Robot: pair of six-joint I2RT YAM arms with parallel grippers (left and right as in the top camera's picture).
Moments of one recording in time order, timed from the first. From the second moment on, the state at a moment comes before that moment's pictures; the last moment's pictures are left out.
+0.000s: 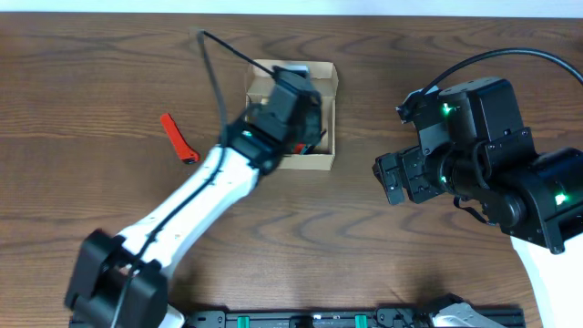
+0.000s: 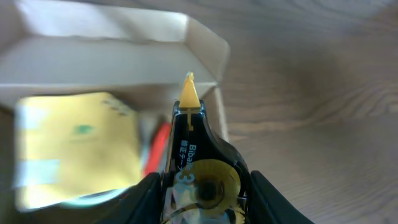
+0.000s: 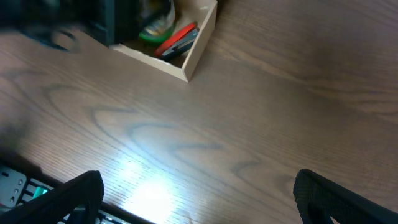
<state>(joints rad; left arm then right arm) -0.64 1.68 1.28 -0.36 -0.03 -0.55 0.40 1.28 1.75 -1.51 -0.03 0.04</state>
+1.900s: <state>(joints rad) -0.10 1.76 1.14 -0.63 -0.32 -0.66 0.40 1.28 1.75 -1.51 -0.03 0.04</state>
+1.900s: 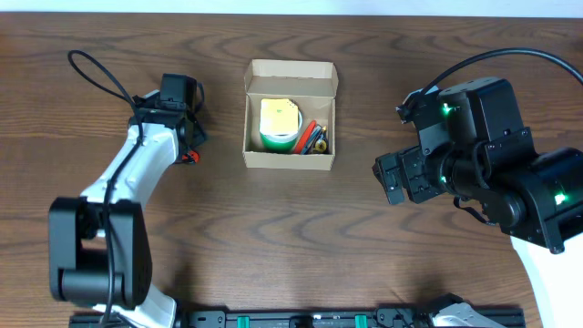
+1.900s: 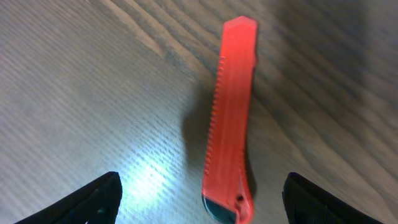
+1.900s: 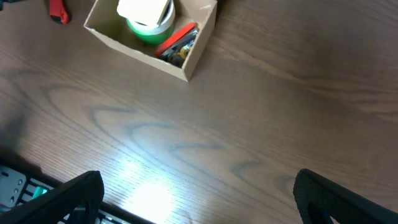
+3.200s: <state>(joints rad) -0.04 1.92 1.16 -0.57 -0.18 -0.53 0.40 1.28 1.75 -1.51 -0.03 0.04</state>
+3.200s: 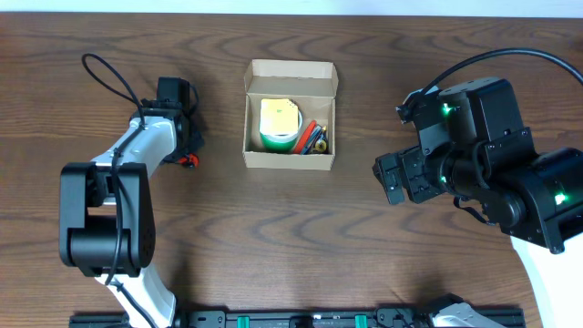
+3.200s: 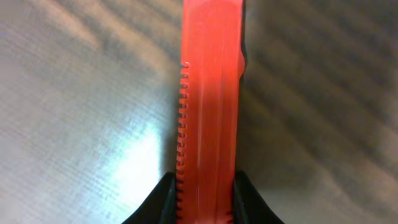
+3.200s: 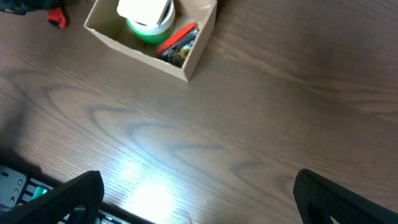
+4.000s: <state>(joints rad) -0.45 1.53 1.26 -0.61 0.23 0.75 0.40 1.28 1.75 -1.51 -0.03 0.04</state>
